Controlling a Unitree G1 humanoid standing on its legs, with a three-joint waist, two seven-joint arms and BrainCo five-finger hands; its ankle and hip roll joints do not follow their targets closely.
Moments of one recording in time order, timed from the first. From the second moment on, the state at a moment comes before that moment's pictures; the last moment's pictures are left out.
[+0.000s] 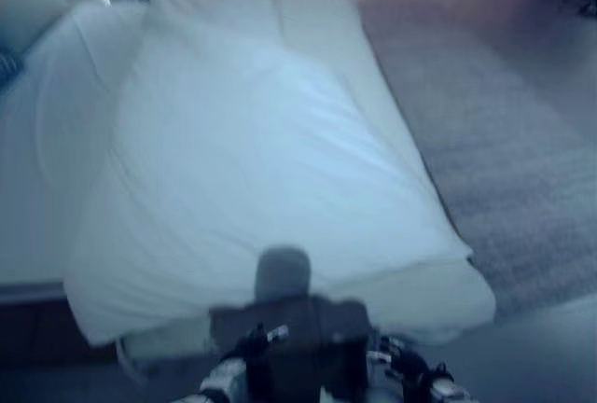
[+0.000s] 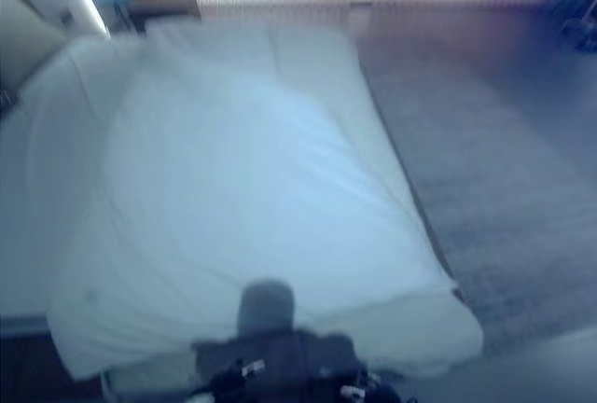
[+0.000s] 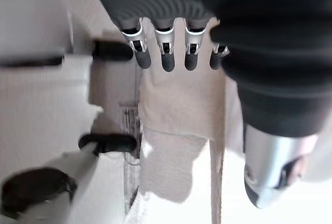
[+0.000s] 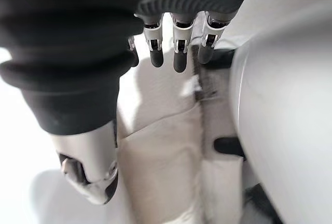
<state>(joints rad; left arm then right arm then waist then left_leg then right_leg) -0.40 0.09 -0.25 1.24 -0.67 -0.08 0.01 -0.19 -0.22 0.36 1.11 0.52 -0.16 0.17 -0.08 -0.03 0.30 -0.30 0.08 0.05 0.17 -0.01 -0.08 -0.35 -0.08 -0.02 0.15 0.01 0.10</state>
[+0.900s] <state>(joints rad) -0.63 0.09 0.13 1.04 -1.29 -0.31 0.08 -0.24 -0.21 0.36 0.86 0.81 -0.17 0.23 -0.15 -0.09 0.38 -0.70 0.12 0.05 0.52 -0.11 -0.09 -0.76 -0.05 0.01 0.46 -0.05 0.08</state>
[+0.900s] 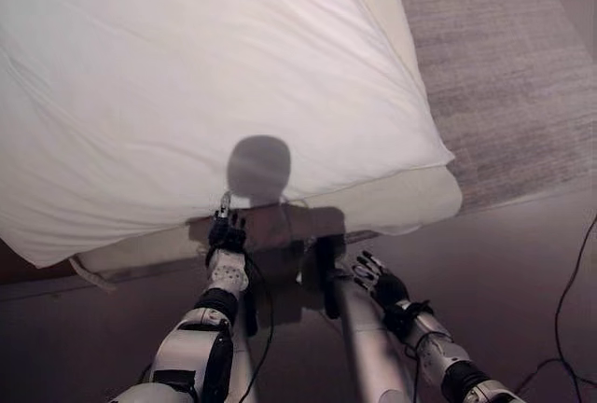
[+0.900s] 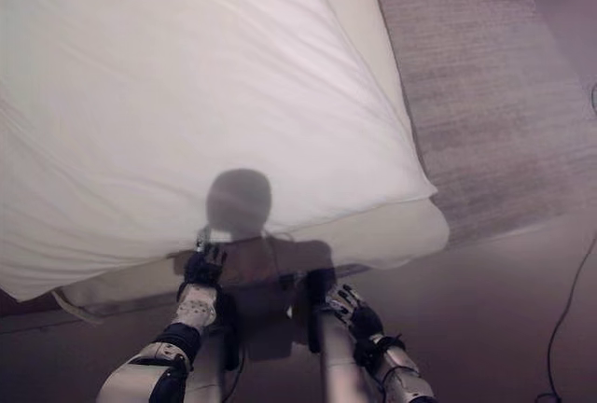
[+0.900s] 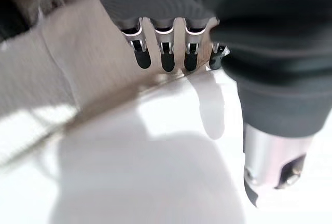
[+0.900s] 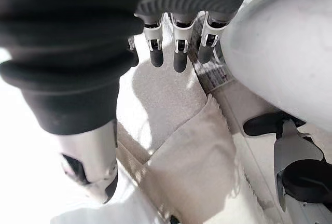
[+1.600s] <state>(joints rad) -0.77 0.13 0.22 1.04 -1.41 -0.38 0.21 -0.24 -0.21 0.40 0.83 0.81 -0.17 0.21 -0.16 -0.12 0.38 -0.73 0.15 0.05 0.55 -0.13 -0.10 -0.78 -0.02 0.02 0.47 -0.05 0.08</state>
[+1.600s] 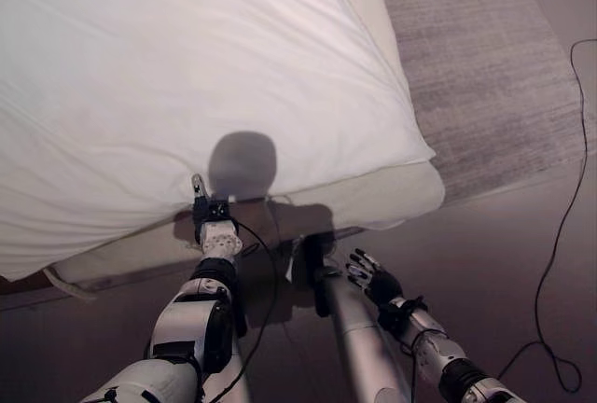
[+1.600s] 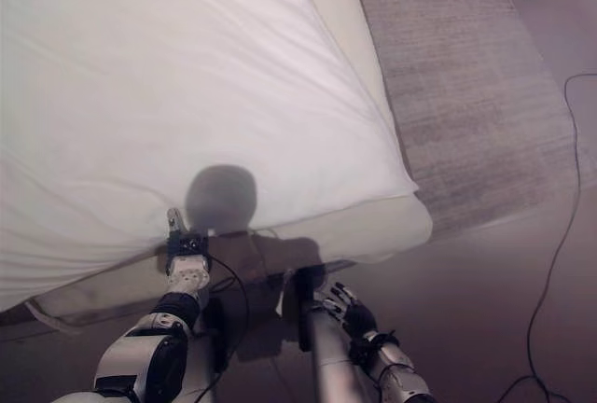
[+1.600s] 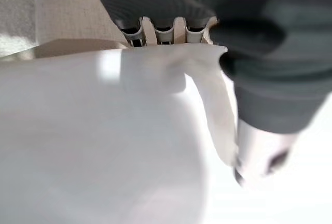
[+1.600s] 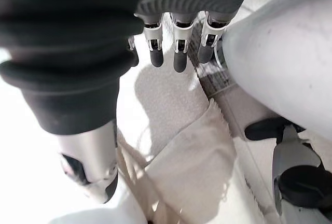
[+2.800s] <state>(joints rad) -0.46 0.02 -0.19 0.28 -1.39 -0.47 0.09 -0.61 0.03 0.49 0.75 1.53 0.00 0.34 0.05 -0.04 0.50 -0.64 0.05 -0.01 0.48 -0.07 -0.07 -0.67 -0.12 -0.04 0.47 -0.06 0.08</state>
